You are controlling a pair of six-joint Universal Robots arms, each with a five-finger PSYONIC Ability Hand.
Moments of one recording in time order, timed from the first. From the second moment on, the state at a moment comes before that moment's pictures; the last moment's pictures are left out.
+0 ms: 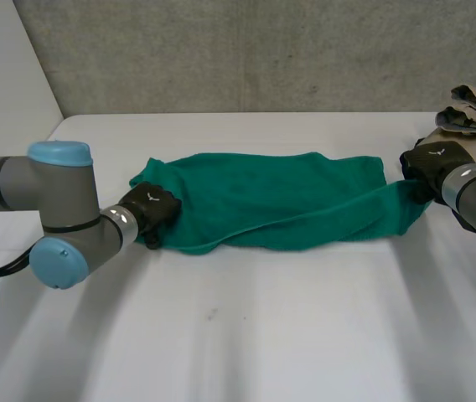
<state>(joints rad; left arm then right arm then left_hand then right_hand) 4.37 -2.41 -1.10 3.02 -1.38 3.78 1.72 -0.95 1.14 0.18 1.47 2.71 0.76 0.75 0.75 0.75 0.58 1.14 1.18 1.18 1.19 1.00</state>
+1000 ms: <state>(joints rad) 4.35 -2.36 -1.05 2.87 -1.38 3.79 1.70 -1.01 1.24 0.17 1.42 2.67 0.57 0.57 0.57 0.58 0.40 1.14 1.18 1.18 1.19 1.00</state>
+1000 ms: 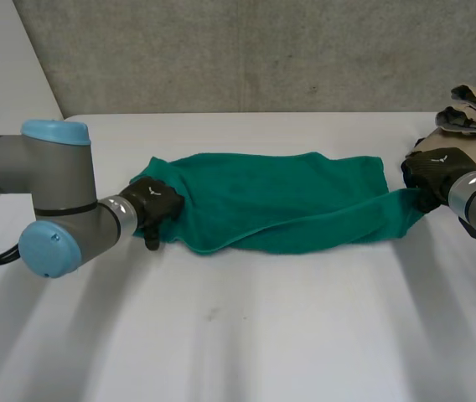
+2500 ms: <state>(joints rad) 4.39 -2.07 -0.74 2.84 -1.40 3.80 1.76 -1.18 0.89 0.37 1.38 2.76 1.17 1.20 1.19 1.19 0.99 1.14 1.18 1.19 1.20 1.01</state>
